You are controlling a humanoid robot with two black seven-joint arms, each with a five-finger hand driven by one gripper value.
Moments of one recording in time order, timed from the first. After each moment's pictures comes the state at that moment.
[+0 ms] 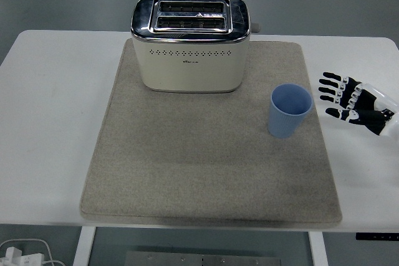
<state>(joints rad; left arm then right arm) -0.05 0.00 -0.09 -0.15 -0.05 -0.06 0.02 0.64 -0.68 0.39 0.89 -0.46 0.47 0.61</state>
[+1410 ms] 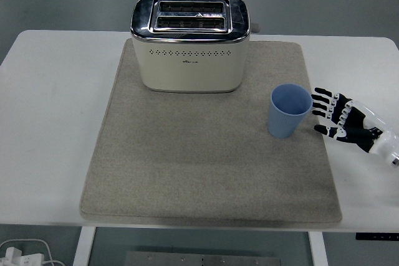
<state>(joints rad) -0.05 0.00 -0.09 -0.15 -0.05 -0.06 0.02 0.55 -0.71 0.39 1.09 -0.47 0.26 0.61</state>
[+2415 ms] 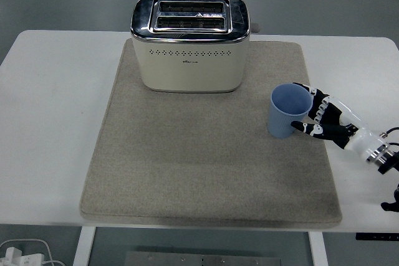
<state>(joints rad) -0.05 0.00 -0.09 -0.15 -0.05 -0.06 0.02 0.56 -0.64 0.38 1.16 -0.47 0.19 0.61</state>
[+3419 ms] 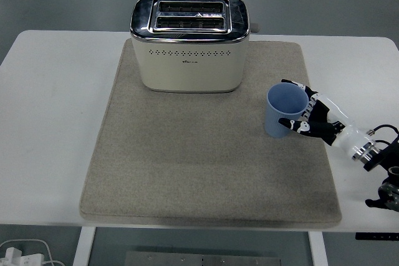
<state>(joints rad) -0.05 0.00 -0.09 -0.14 -0.05 -0.06 0.02 0.58 -0.57 0.37 1.15 -0.49 0.13 0.61</state>
